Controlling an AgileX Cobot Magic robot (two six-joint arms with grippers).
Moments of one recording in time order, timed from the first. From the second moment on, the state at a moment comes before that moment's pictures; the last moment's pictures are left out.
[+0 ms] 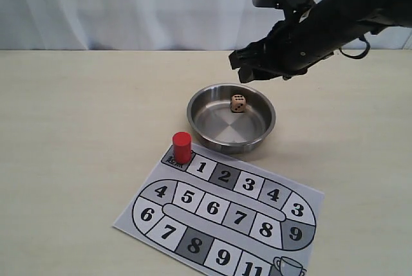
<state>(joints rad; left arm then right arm) 0.03 0.00 0.01 0.05 0.15 -0.10 0.34 1.75 -1.33 0.28 0.63 -0.14</state>
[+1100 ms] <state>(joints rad) 0.03 0.00 0.01 0.05 0.15 -0.10 0.34 2.13 -1.36 0.30 0.19 -0.14</state>
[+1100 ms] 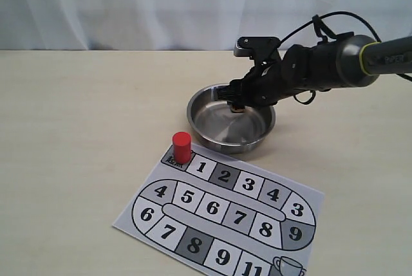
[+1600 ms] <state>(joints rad) 0.03 0.00 0.01 0.05 0.15 -0.10 0.34 2.19 -1.36 0.31 0.10 -0.12</state>
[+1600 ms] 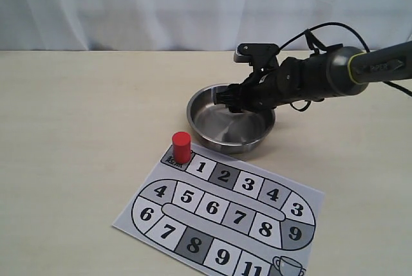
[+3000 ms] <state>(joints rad) 0.03 0.00 0.01 0.05 0.15 -0.10 0.34 2.25 -1.41 0.31 0.04 -0.12</state>
